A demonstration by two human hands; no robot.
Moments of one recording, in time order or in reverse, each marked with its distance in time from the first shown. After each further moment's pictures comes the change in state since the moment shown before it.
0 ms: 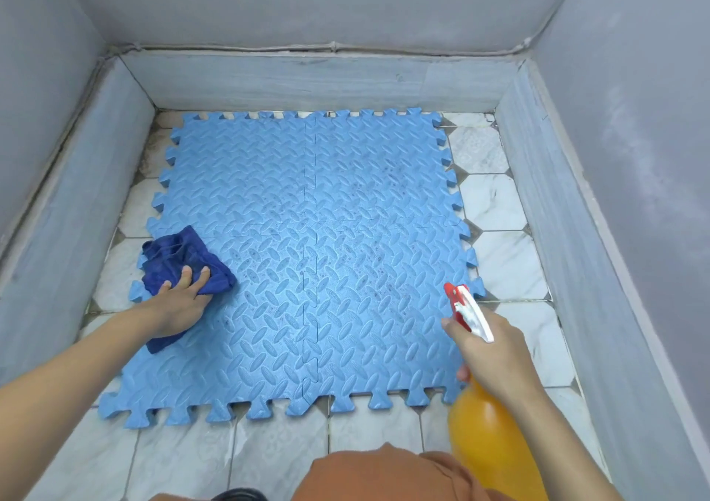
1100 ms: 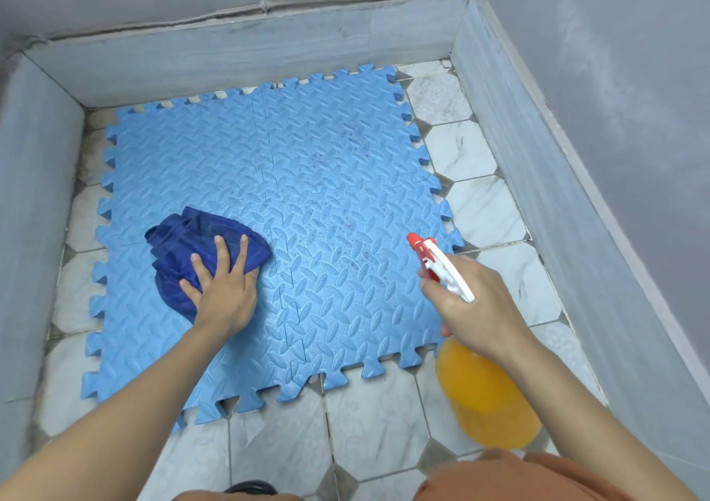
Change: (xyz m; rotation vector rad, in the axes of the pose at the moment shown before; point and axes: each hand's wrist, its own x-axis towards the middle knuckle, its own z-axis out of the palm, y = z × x) left_hand 0.023 0.096 0.044 -0.331 0.450 0.069; right_hand -0.002 0.011 0.004 0.008 0.051 -0.252
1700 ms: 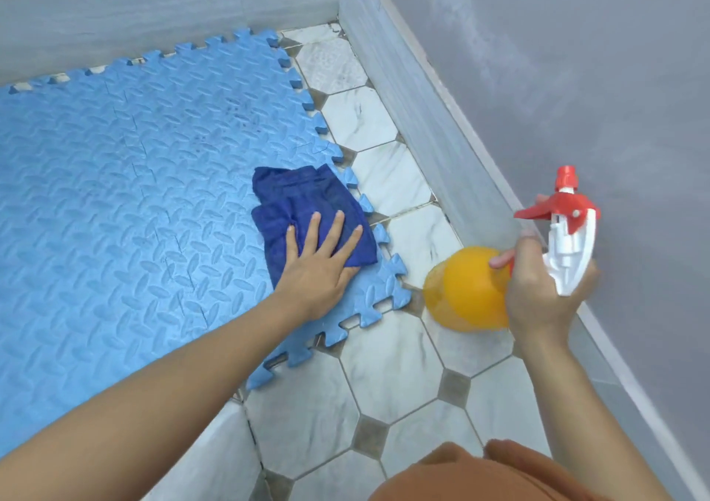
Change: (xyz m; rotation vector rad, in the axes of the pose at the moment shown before) left_hand -0.040 0.194 0.085 0.355 -0.084 0.852; right_hand -0.031 0.111 -0.066 0.366 1.009 0.087
